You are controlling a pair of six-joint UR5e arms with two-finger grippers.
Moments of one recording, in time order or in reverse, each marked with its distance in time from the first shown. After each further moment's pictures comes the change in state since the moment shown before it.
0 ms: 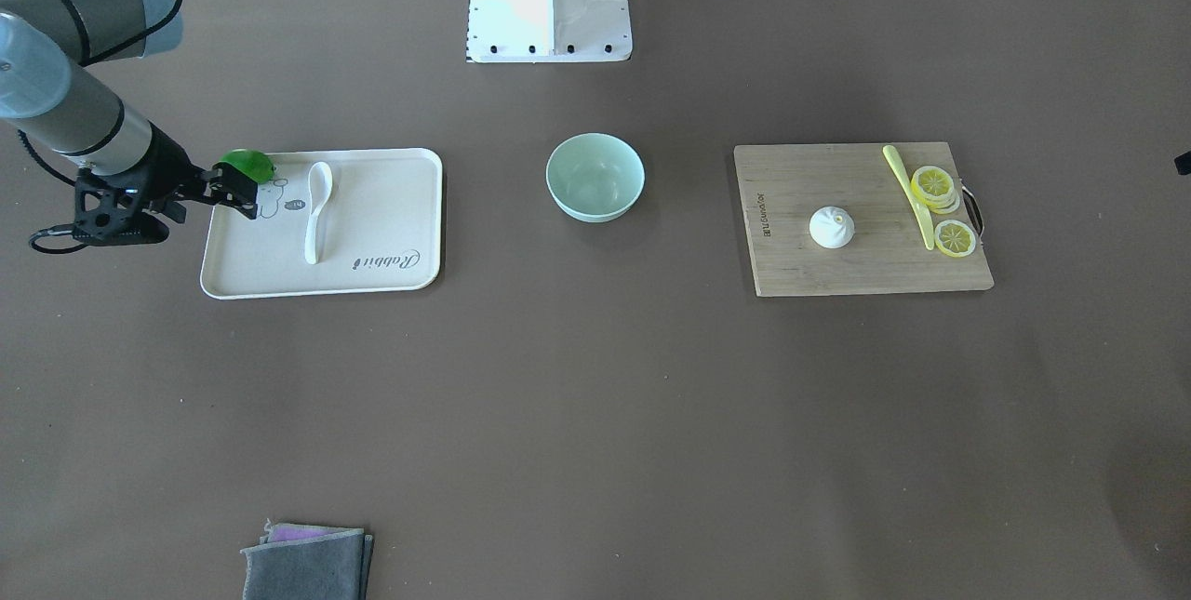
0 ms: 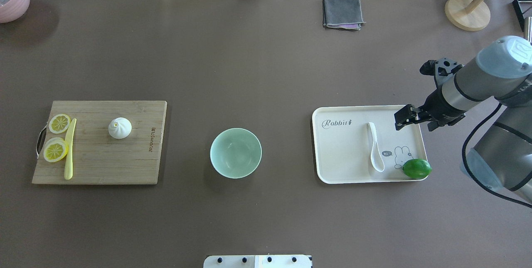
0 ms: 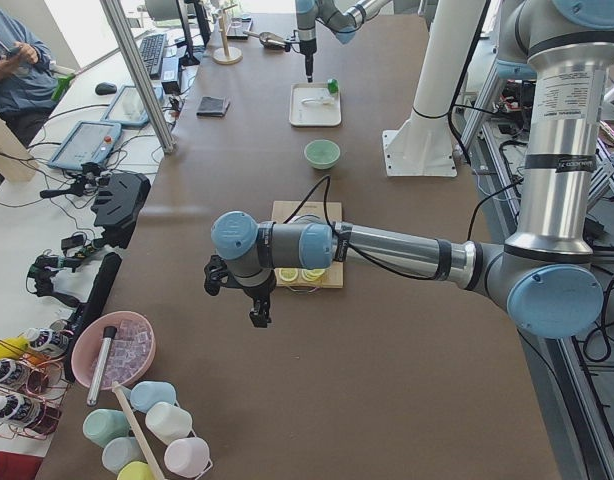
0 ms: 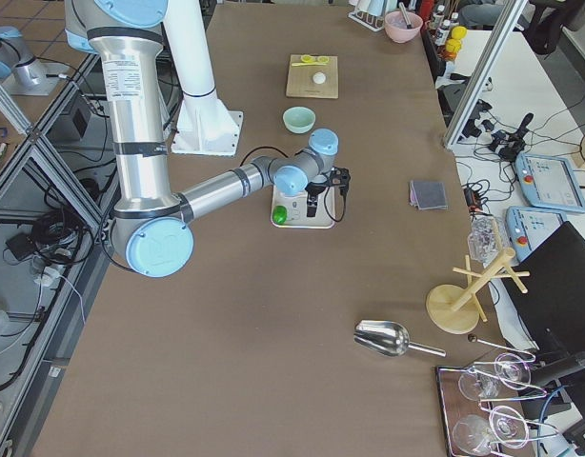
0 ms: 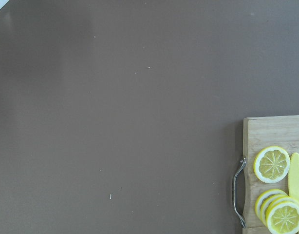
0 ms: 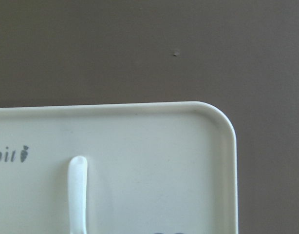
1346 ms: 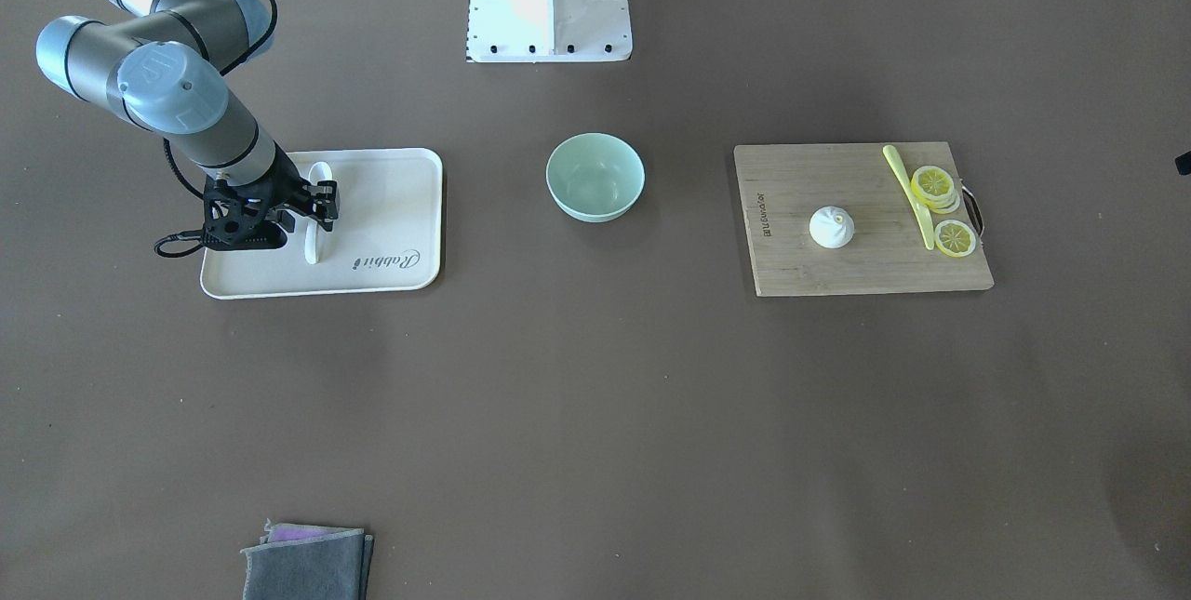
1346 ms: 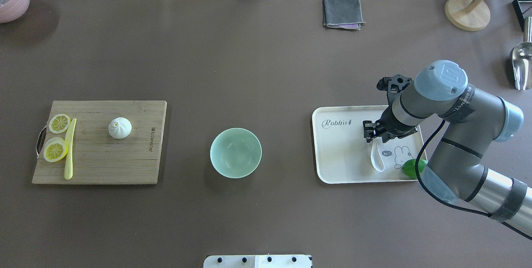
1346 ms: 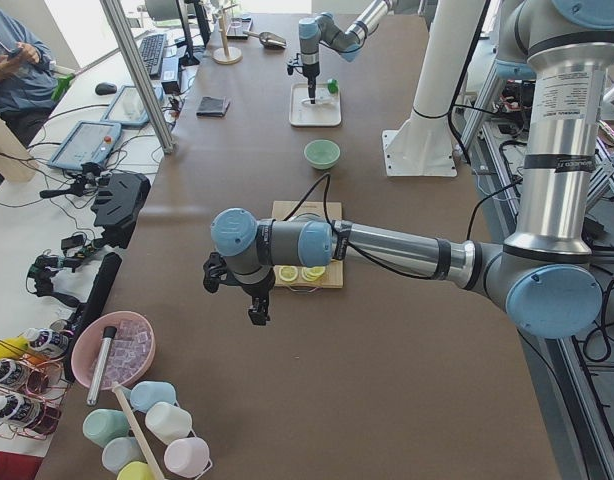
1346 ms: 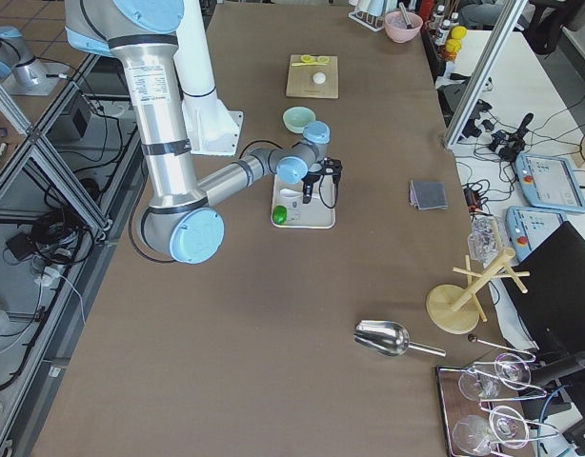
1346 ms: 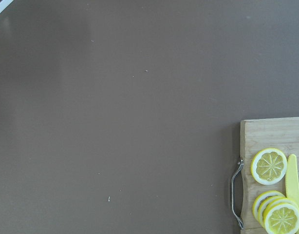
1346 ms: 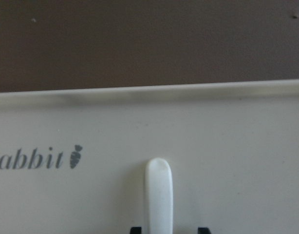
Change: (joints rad) left arm 0.000 -0.002 -0.008 0.000 0.001 -0.002; right arm -0.119 0.109 -0.084 0.008 -0.100 0.107
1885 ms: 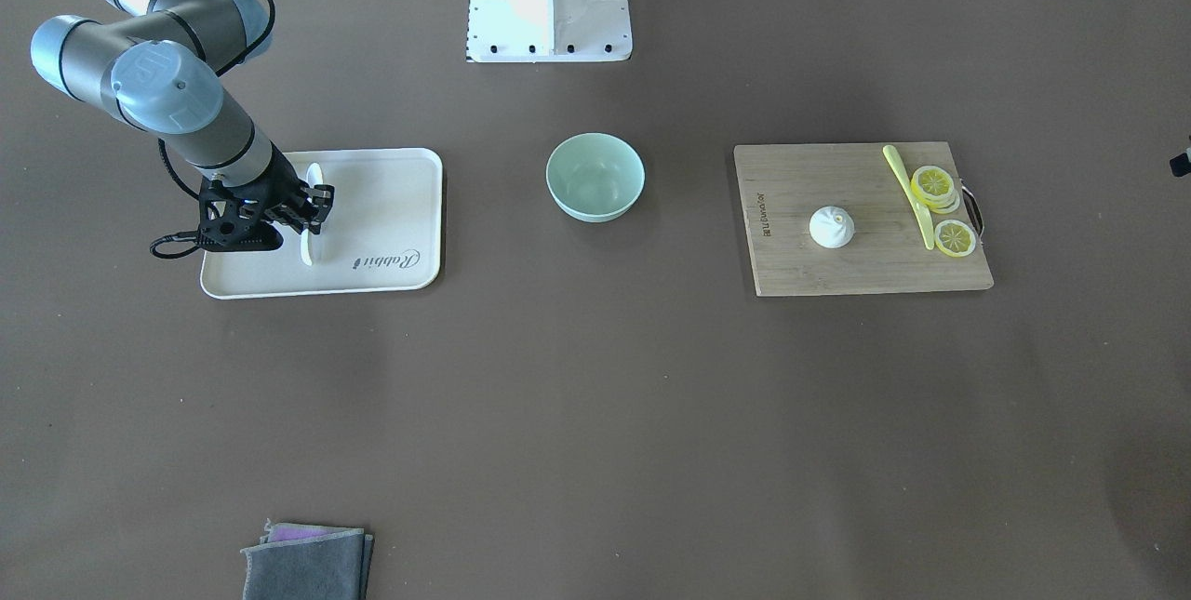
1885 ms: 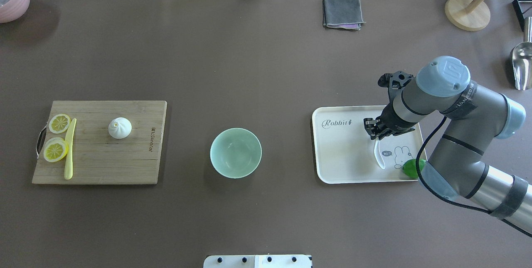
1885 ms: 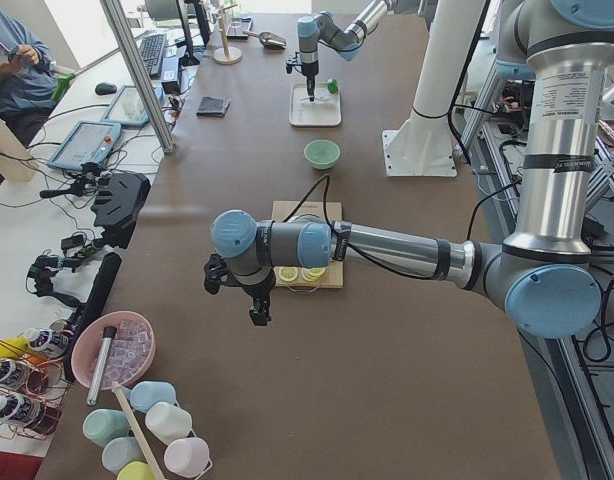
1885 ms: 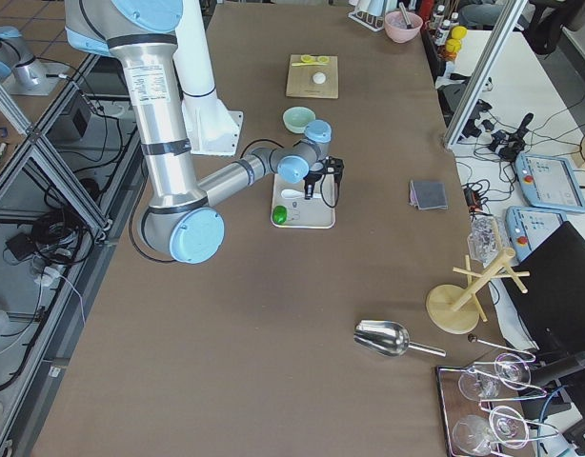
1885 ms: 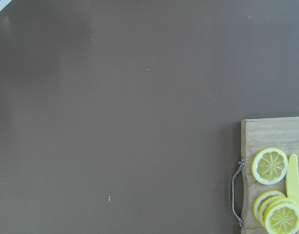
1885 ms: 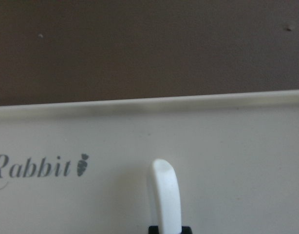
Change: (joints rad) left arm 0.024 -0.005 0.005 -0.006 -0.003 -0.043; right arm 0.016 0.012 0.003 0.000 0.007 0.021
